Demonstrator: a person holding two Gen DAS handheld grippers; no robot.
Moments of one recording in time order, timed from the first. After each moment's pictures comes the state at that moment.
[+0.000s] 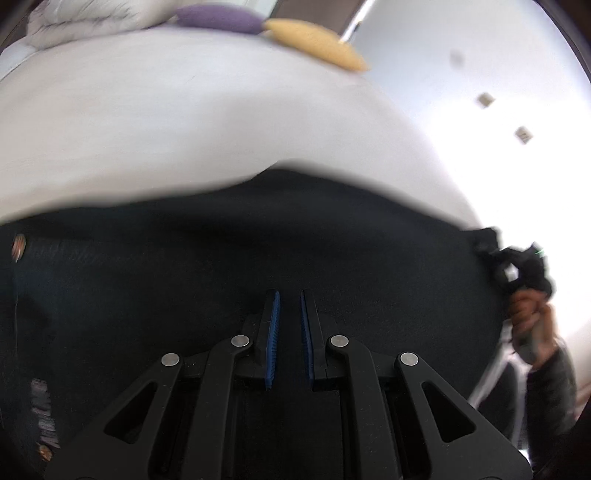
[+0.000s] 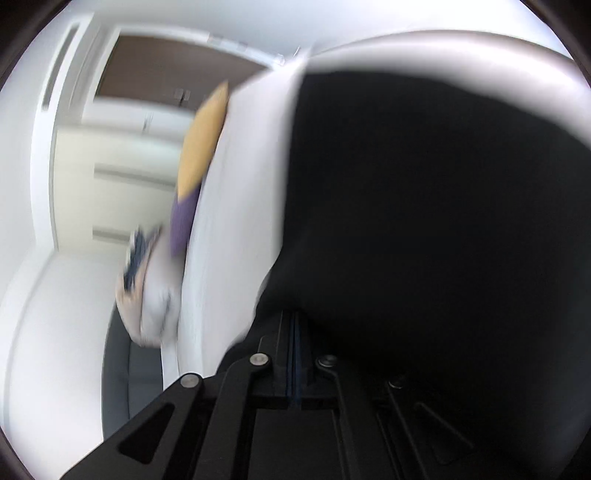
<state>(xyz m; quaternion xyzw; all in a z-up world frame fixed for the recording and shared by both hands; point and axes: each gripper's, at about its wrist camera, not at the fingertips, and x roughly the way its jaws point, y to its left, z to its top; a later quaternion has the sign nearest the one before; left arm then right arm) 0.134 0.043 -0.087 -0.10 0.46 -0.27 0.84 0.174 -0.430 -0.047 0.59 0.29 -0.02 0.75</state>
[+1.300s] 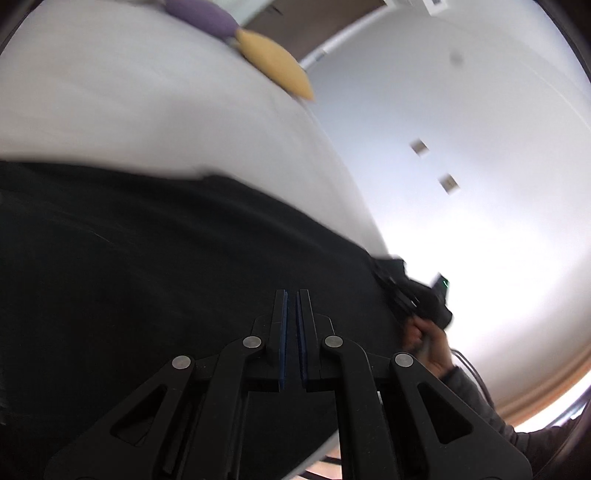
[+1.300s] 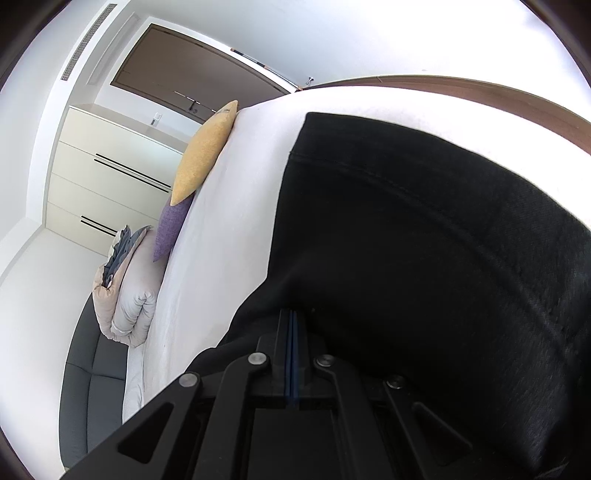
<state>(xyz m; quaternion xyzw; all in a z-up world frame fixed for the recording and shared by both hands) 0.138 0.078 -0.088 -0.25 0.45 -0.38 0.77 0.178 -0.420 -0.050 0.50 0.30 -0.06 0.81</state>
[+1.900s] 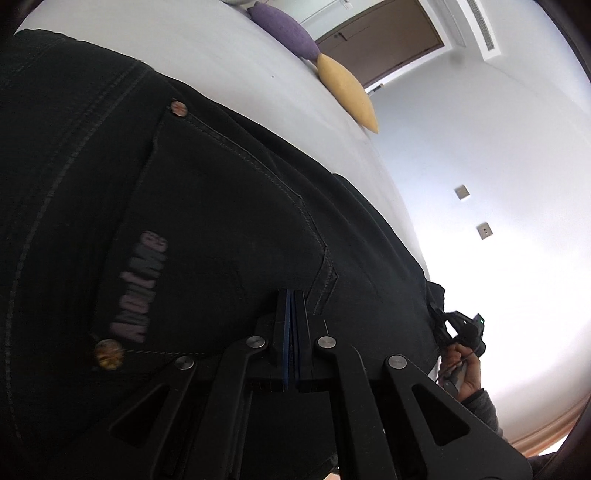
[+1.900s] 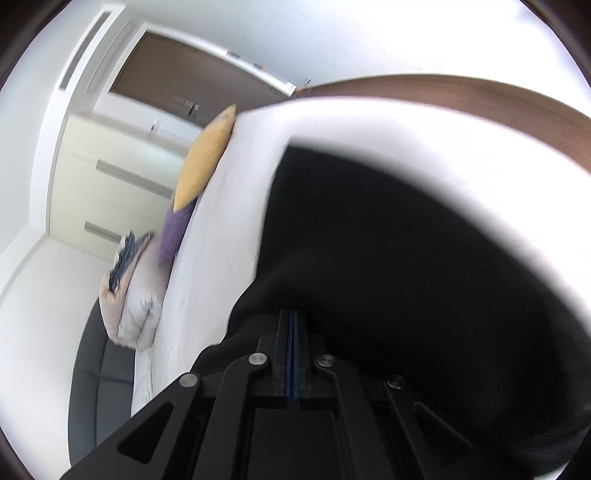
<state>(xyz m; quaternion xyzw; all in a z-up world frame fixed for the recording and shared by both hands) 0.105 0.231 -0.147 -0.32 0.45 -0.26 0.79 0.134 -0.454 -0.041 0.52 0.28 -0.09 0.81</state>
